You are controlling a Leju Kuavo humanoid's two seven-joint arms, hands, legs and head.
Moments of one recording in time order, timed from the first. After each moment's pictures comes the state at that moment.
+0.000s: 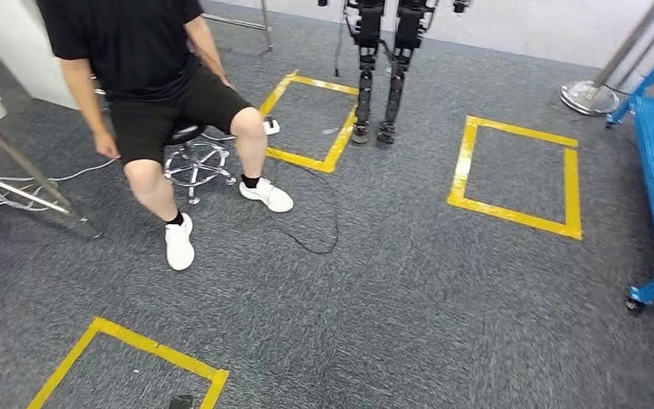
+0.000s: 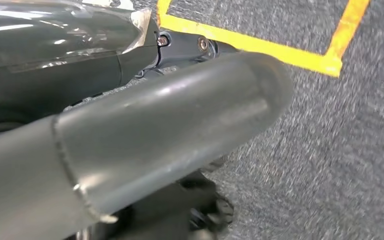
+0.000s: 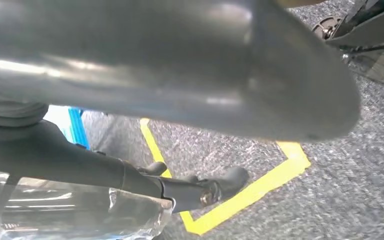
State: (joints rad) left arm -0.15 -0.22 0.46 -0.21 -0.35 0.34 -0.30; right arm -0.07 0.01 0.13 -0.19 0.46 -0.16 0.09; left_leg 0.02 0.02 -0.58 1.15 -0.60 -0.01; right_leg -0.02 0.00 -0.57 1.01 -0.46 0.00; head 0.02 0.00
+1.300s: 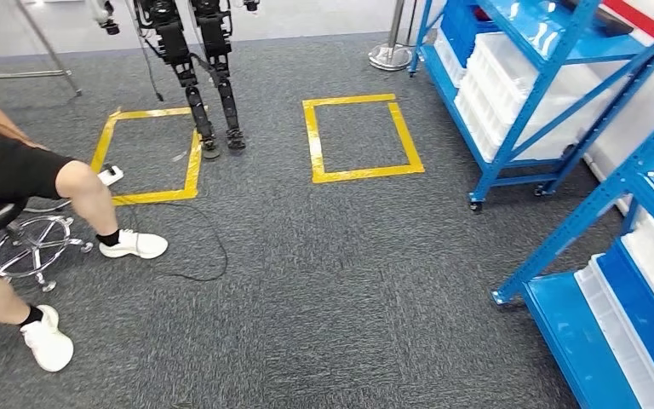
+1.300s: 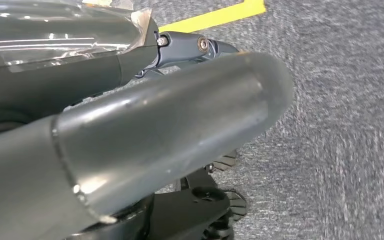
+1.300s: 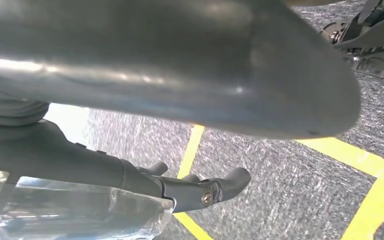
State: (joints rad) left arm -0.13 -0.22 0.46 -0.21 -0.35 0.33 -0.28; right arm -0.07 0.02 0.13 -0.19 0.47 -0.16 0.09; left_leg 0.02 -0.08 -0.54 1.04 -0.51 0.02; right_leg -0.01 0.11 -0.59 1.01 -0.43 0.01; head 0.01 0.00
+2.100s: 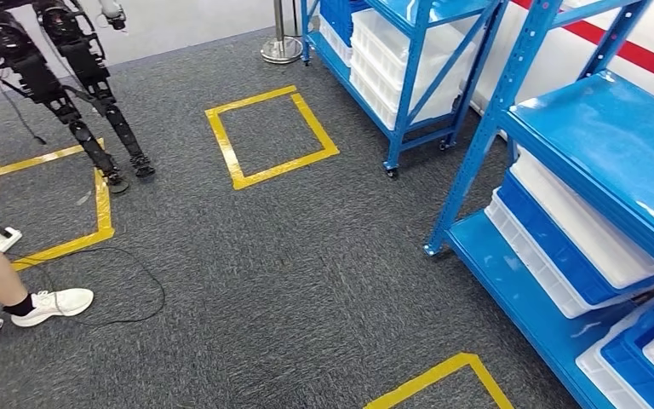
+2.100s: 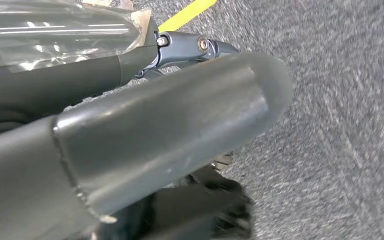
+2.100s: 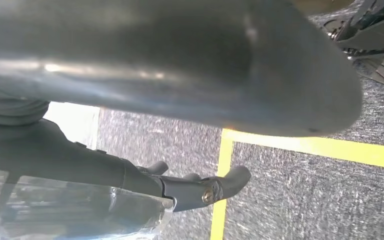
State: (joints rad) left arm -0.13 -0.22 0.45 -0.21 -0.35 0.33 -0.27; right arm -0.06 0.02 0.13 -0.18 0.47 -0.16 0.09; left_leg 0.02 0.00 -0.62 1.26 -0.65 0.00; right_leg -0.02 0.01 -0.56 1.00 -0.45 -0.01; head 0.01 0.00
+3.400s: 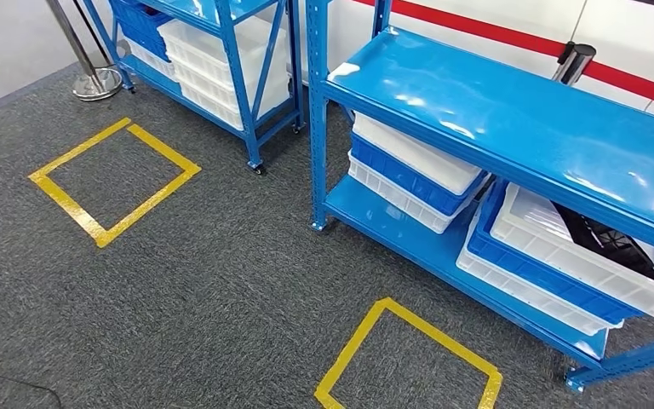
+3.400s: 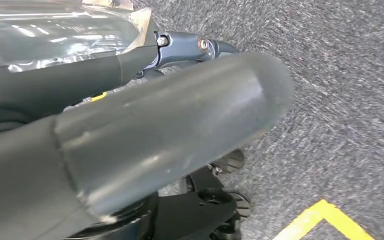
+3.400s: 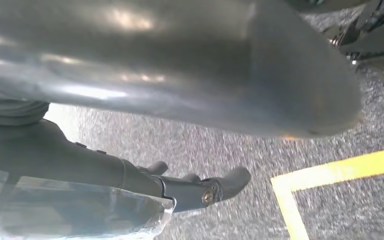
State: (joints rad) left arm -0.13 -0.21 0.45 -0.20 -0.35 0.32 -0.26; right arm -0.07 0.02 0.13 -0.18 0.48 -0.15 0.11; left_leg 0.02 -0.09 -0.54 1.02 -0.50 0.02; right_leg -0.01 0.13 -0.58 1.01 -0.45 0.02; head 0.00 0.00
